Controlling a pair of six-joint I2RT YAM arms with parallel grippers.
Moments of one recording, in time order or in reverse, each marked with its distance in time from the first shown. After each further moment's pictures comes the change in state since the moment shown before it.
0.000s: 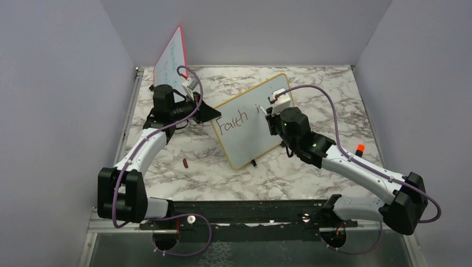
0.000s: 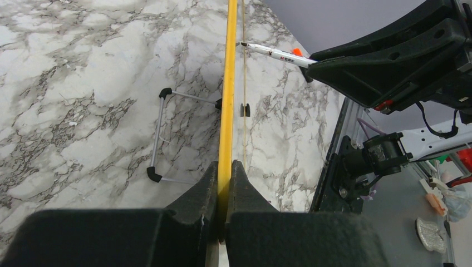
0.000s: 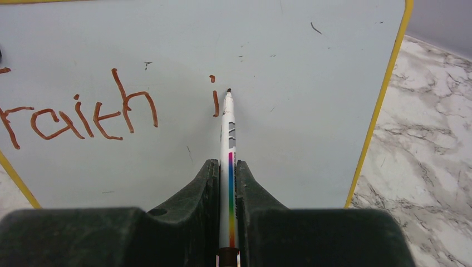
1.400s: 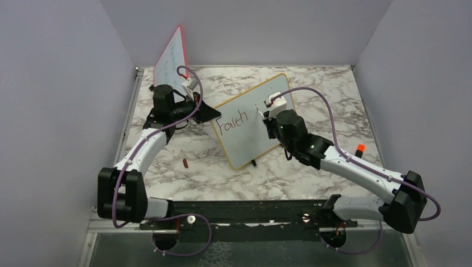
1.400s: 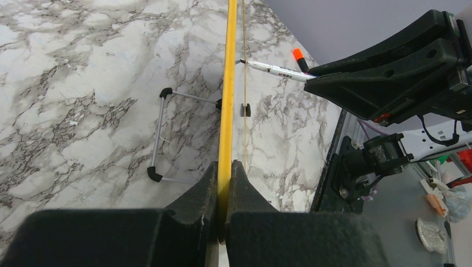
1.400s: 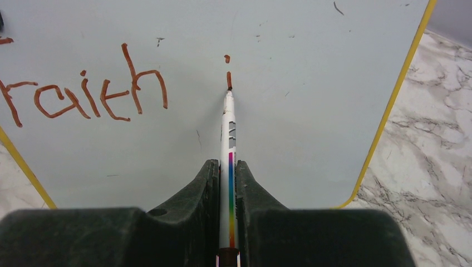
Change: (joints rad) left arm 0.000 -0.001 -0.001 0.000 -0.001 0.000; right arm 0.034 0.014 0.000 -0.028 0.003 0.013
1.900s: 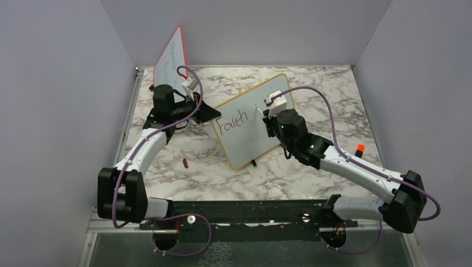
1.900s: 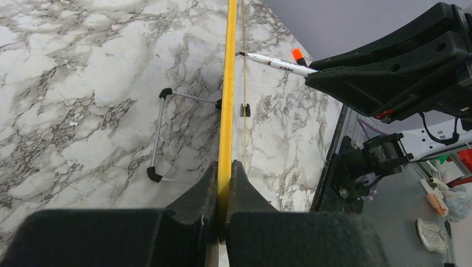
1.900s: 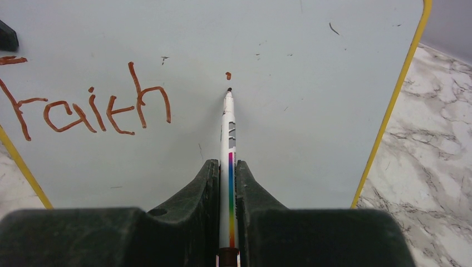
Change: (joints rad) left arm 0.000 -0.001 -0.002 0.002 0.000 0.000; right arm 0.000 0.001 0.000 0.038 0.009 -0.023
